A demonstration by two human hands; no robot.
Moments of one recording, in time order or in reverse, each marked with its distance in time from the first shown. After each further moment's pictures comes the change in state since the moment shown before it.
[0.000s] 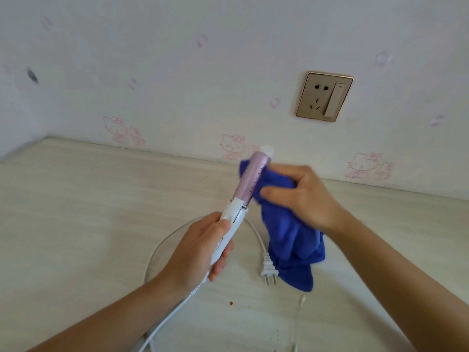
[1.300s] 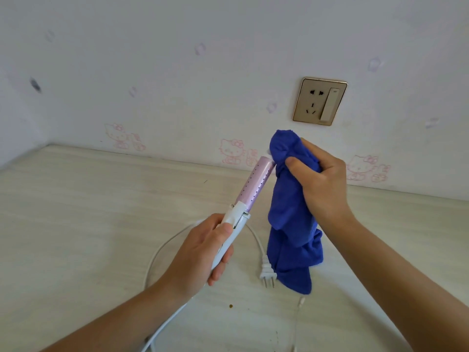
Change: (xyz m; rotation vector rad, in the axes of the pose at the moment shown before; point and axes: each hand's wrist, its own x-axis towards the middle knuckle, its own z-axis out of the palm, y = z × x) left_hand -0.001 0.000 0.000 0.035 -0.002 0.014; right_hand 0.004 -0.005 -0.007 0.056 0.551 -0.057
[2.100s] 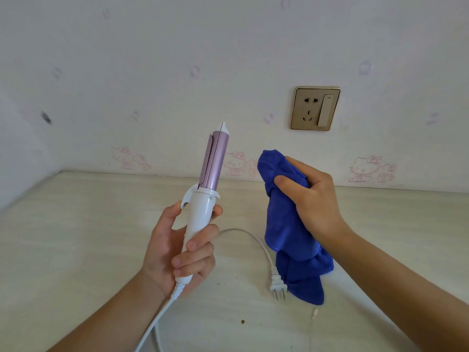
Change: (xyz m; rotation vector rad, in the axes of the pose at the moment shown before) left_hand 0.021 0.023 -0.046 -1.185 -0.623 -0.282; right_hand -0.010 0.007 0.009 0.075 -0.138 0.057
